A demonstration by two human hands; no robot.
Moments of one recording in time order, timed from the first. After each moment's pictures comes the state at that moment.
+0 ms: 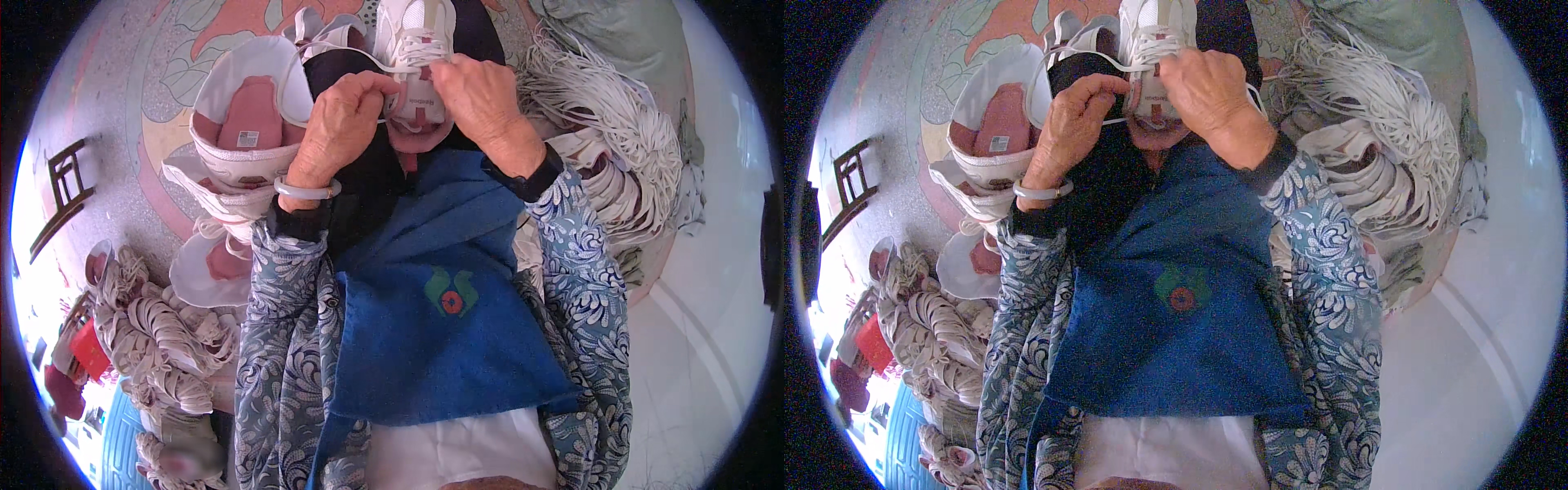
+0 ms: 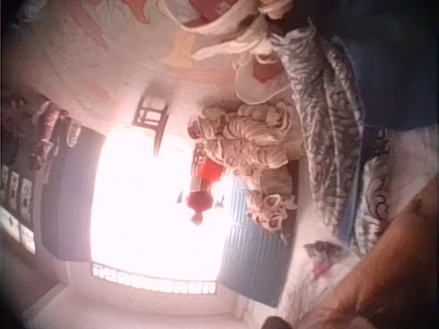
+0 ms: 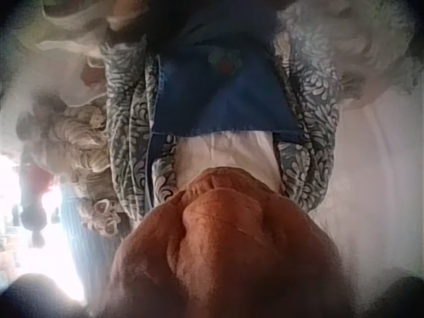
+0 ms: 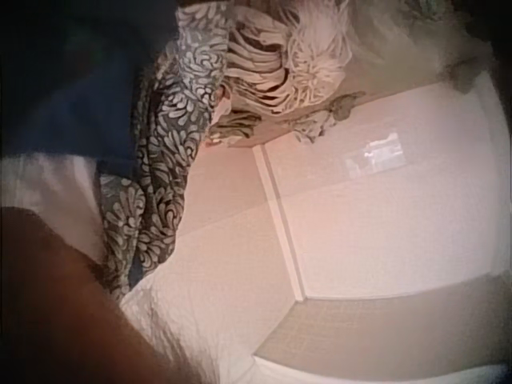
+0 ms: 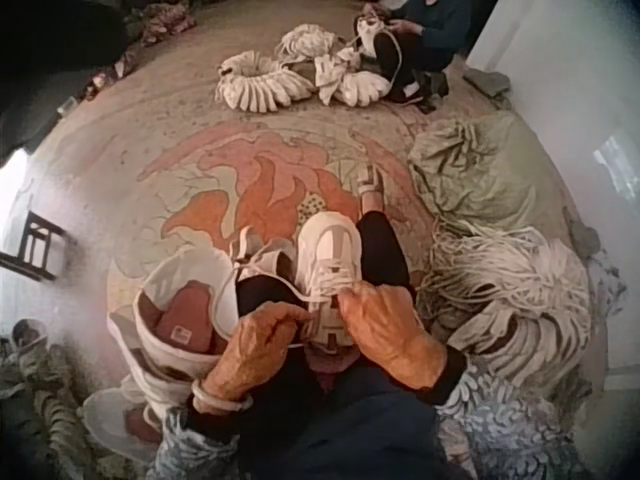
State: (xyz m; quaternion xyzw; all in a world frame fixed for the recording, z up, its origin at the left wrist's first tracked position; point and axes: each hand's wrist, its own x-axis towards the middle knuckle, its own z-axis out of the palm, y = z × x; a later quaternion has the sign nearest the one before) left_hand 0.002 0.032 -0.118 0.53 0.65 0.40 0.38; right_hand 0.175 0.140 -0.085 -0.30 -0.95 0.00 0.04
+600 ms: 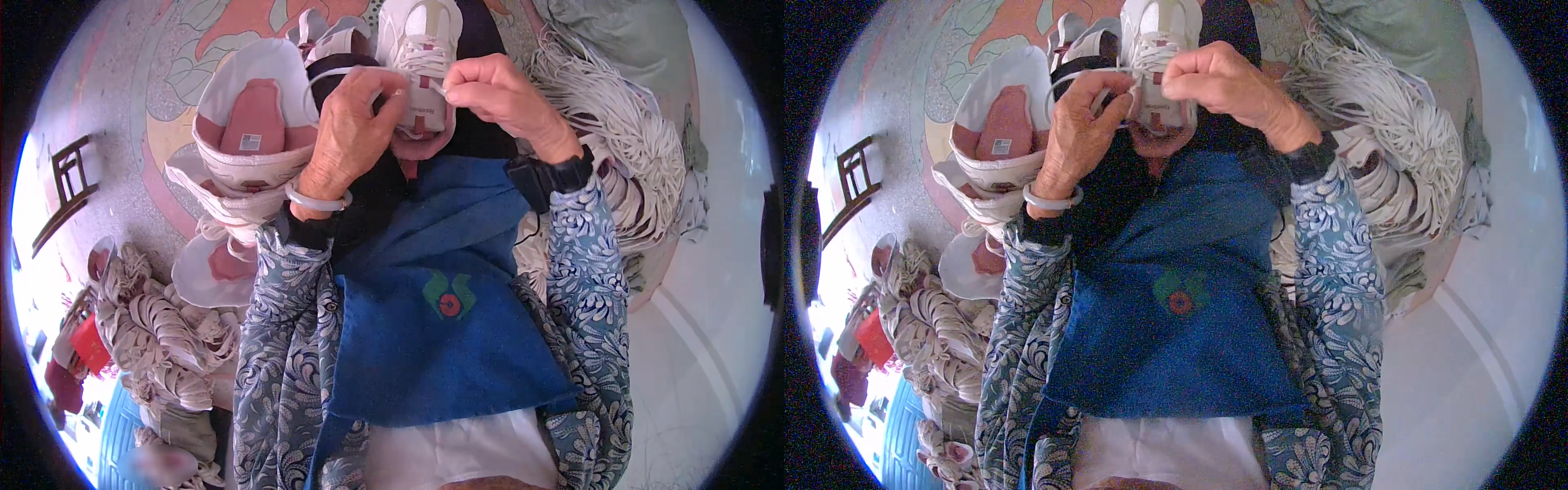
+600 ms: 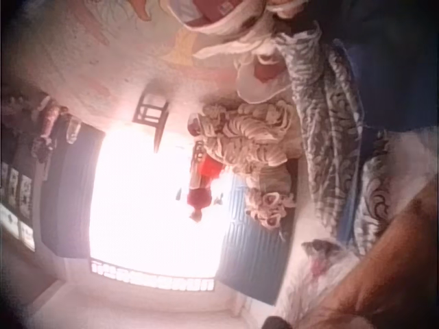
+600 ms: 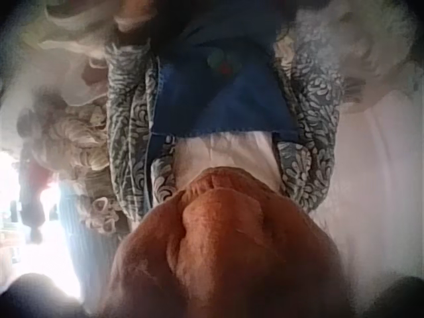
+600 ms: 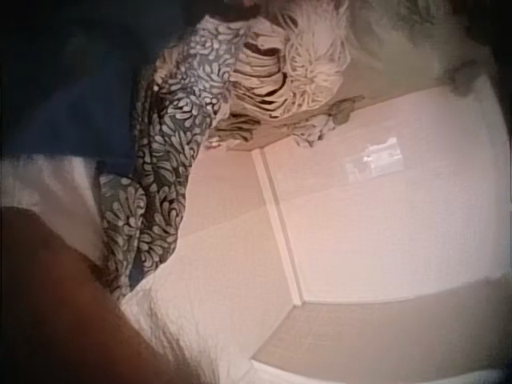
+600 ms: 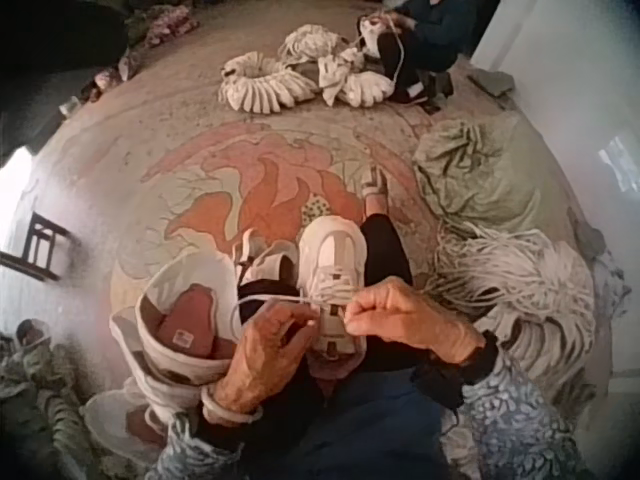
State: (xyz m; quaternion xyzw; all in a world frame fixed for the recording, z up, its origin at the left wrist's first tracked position) left_hand 0.018 0.039 -0.100 0.53 0.65 0.45 0.31; right_hand 0.197 0.173 -0.061 -0.28 -0.66 0.70 0.00
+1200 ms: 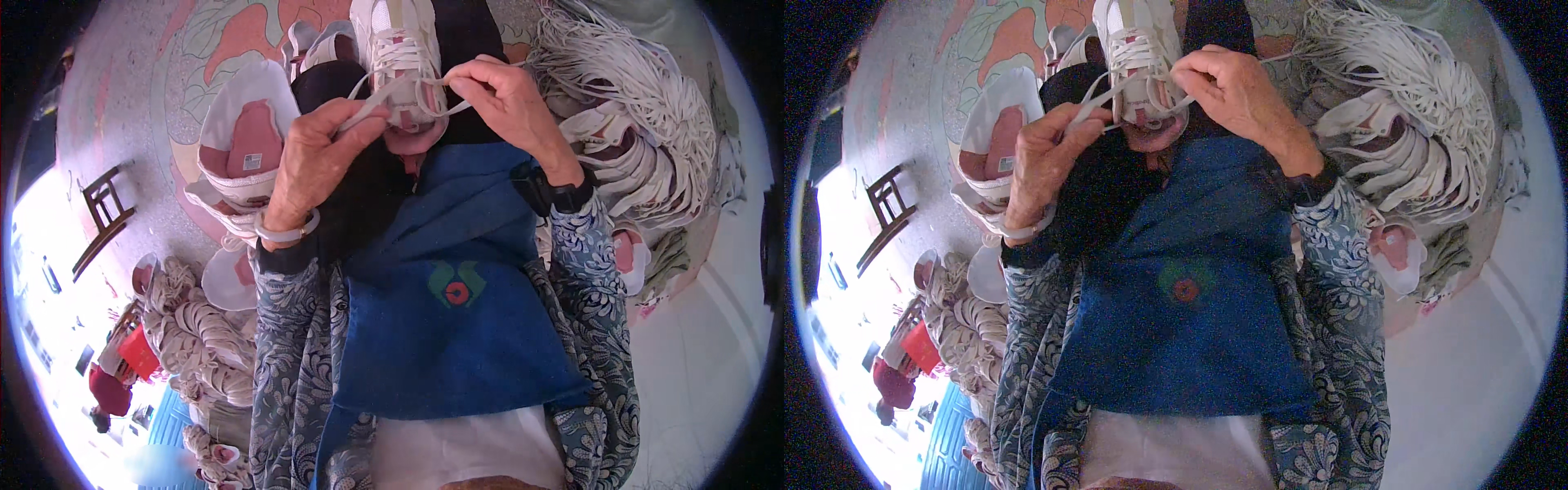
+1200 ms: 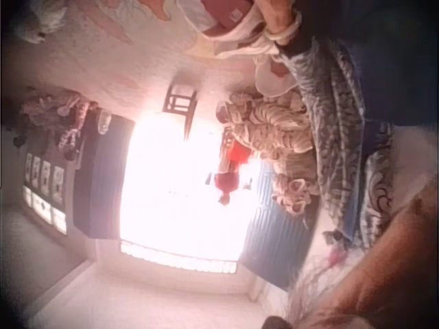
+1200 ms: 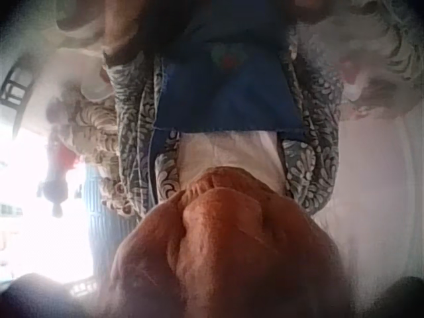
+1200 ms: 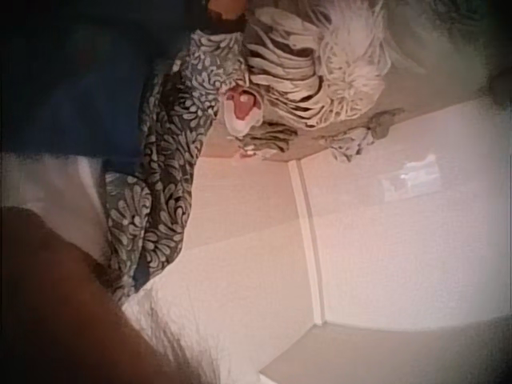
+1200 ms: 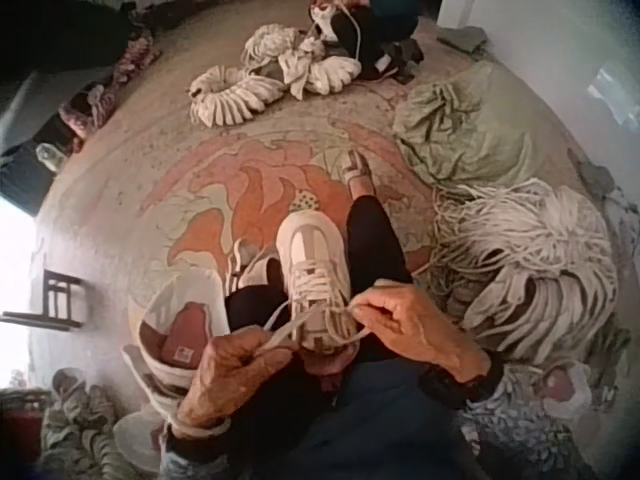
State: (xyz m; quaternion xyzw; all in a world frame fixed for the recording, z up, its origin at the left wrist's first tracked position) left_hand 0.009 0.028 -0.048 0.48 0.63 0.34 0.51; right_hand 0.240 0.147 -0.089 -0.32 -0.82 0.41 0.23
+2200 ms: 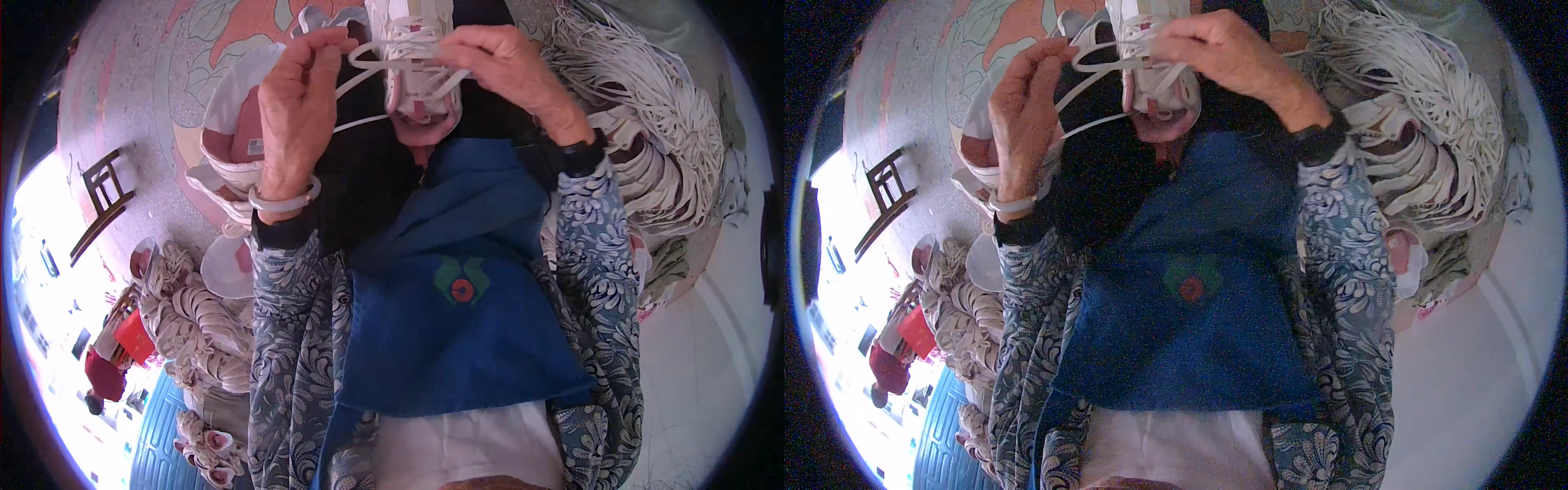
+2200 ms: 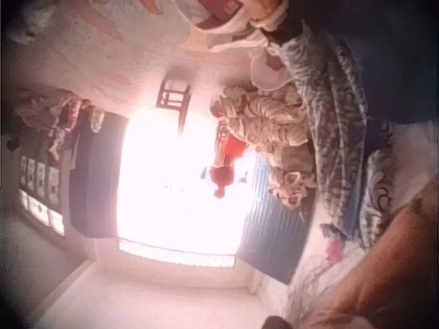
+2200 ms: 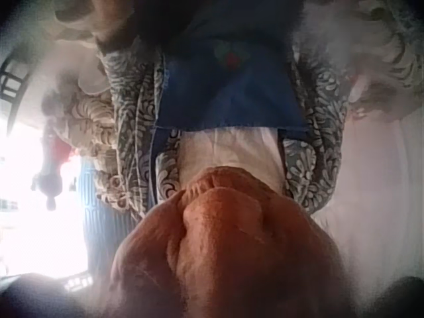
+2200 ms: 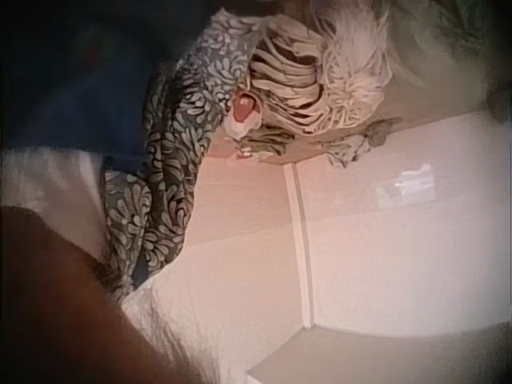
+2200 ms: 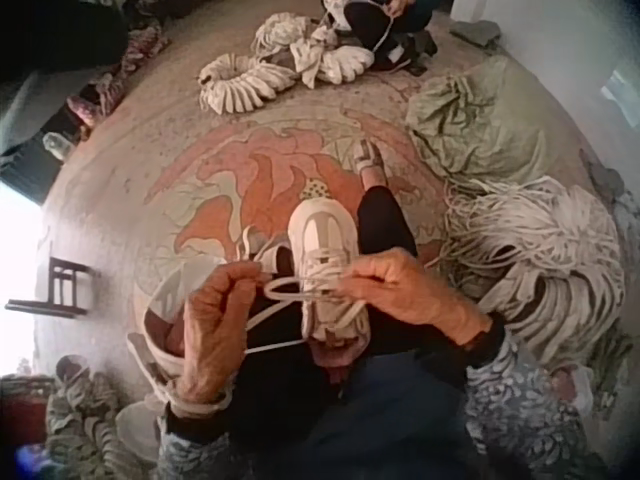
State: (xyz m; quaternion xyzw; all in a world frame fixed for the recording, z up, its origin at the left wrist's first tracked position) left_hand -0.004 0.054 -0.069 0.43 0.64 0.54 0.35; right_hand 0.210 0.173 -0.082 -0.30 -0.75 0.57 0.15
